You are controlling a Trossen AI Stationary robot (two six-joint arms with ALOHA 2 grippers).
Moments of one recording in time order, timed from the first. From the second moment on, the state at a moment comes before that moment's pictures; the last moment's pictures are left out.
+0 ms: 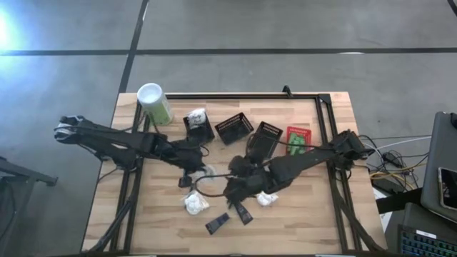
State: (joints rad) left arm -0.16 1.16 0.90 -0.47 -0.03 -0.11; right arm 0.38 1.92 1.88 -0.98 0.59 0.86
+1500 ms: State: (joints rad) left arm 0.33 1.13 0.23 0.63 -0.51 -0.49; right arm 0.42 1.88 1.82 -1.22 0.88 1.62
